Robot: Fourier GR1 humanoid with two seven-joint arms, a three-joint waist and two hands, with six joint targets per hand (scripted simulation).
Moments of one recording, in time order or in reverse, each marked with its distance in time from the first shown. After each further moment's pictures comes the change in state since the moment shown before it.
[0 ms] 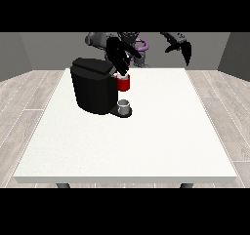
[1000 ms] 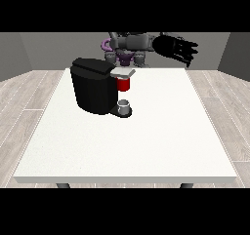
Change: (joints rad) left arm -0.086 -0.037 -0.074 -0.066 -0.019 -0.005 0.036; right arm -0.243 0.148 0.027 0.096 -0.048 0.001 -0.348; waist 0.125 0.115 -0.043
